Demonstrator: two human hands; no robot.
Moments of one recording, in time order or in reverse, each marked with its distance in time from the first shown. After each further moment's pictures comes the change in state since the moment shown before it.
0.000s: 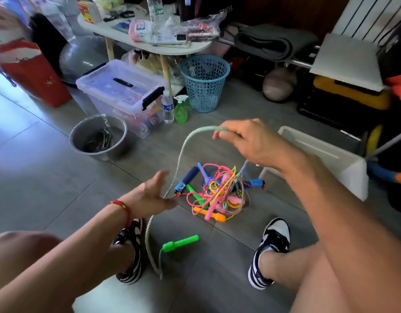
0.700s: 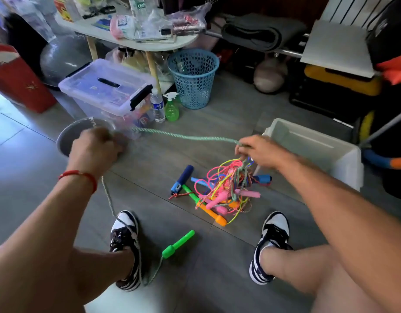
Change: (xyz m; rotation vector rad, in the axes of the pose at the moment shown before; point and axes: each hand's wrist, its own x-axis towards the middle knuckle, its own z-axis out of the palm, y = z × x) left_hand 0.037 -0.006 -0.093 -0.146 0.685 -0.100; right_hand -0.001 0.125 0.041 -0.021 -0.174 0.324
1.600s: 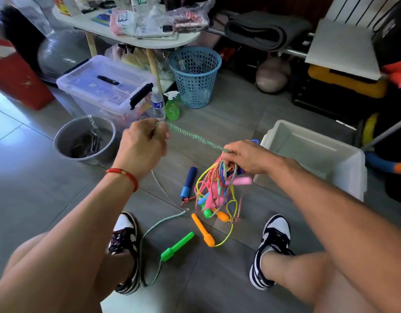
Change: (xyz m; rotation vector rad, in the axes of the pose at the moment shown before) left_hand -0.031 0.074 0.034 -0.164 -0.117 0.244; right_hand 0.013 -0.036 0.008 -0.009 -0.109 -0.098
